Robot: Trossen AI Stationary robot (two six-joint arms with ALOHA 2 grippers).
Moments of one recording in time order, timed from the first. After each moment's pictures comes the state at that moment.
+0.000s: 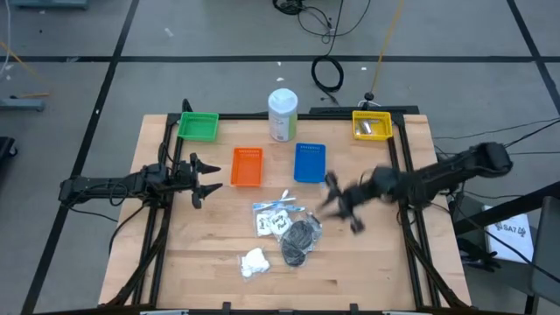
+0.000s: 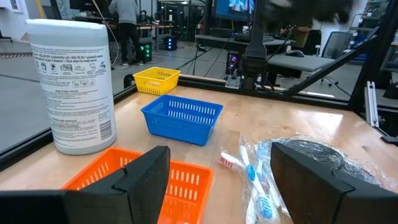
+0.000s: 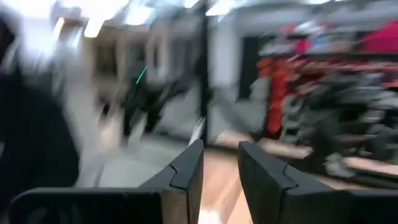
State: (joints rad) left arm 0.06 0.12 0.02 0.06 -0.11 -0.08; right arm 0.19 1.18 0.50 0.80 -0.30 -0.02
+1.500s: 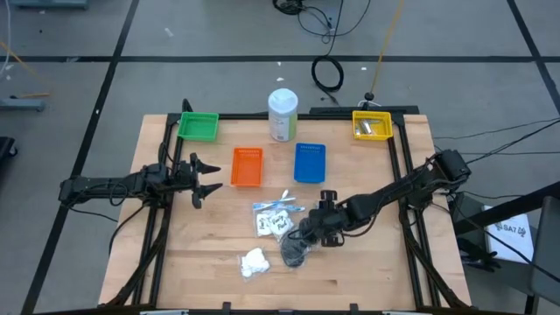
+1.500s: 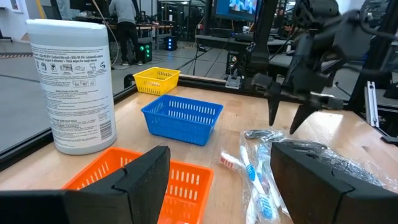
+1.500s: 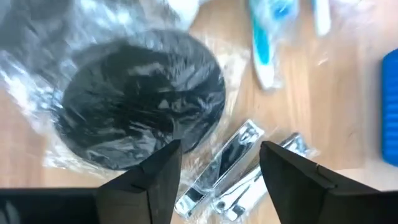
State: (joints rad) left arm 0.06 0.12 0.02 0.06 -0.11 -0.08; right arm 0.35 1.66 0.97 -0.50 0.27 0.30
